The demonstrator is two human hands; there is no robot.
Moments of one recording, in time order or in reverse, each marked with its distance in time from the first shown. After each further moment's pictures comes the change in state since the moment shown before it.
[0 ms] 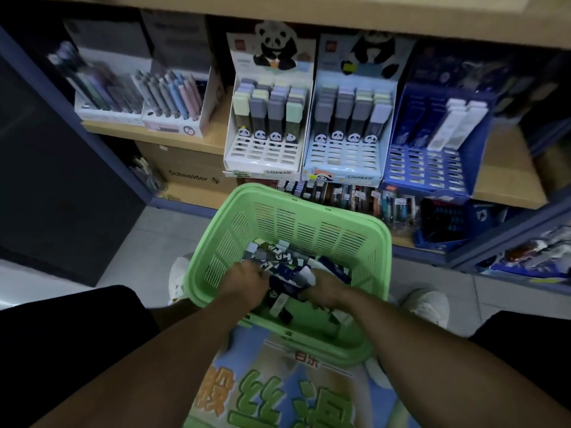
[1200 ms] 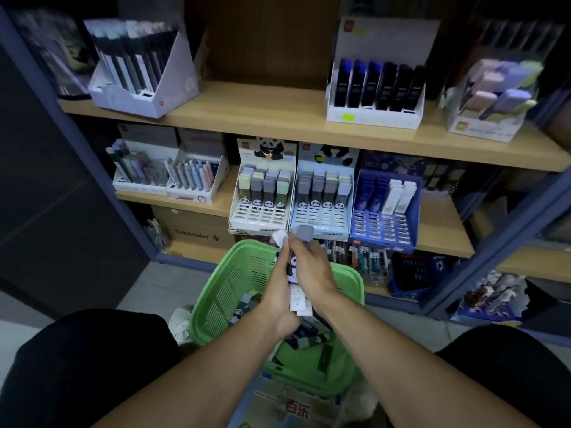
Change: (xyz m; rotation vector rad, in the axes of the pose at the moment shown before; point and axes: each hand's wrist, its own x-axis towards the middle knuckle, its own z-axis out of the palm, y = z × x) left_hand -0.121 0.137 -0.125 -1.676 -0.359 -0.104; right_hand -0.147 -0.161 -0.035 0.660 0.595 -0.392
